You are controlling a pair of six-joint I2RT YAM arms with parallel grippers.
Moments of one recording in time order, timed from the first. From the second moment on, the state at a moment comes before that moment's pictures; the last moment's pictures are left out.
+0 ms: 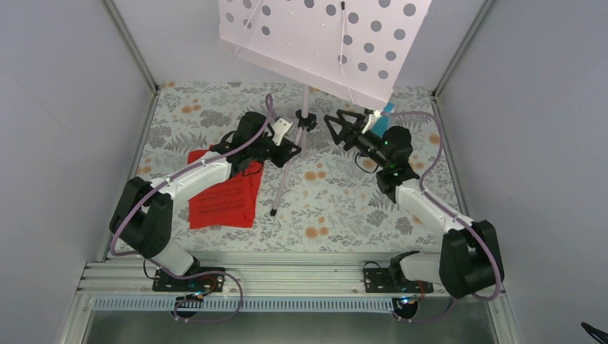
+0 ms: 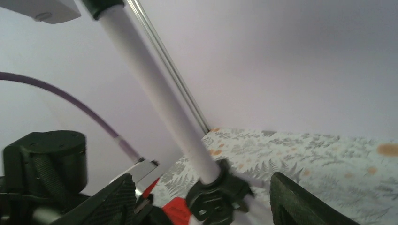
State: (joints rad) left arm -0.56 1.56 1.08 -0.09 0.43 -0.10; right arm 0.37 1.25 0.73 0.62 -0.46 0.54
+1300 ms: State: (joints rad) left arm -0.56 1.57 1.08 -0.09 0.44 -0.09; right arm 0.32 1.76 1.41 0.79 -1.05 0.45
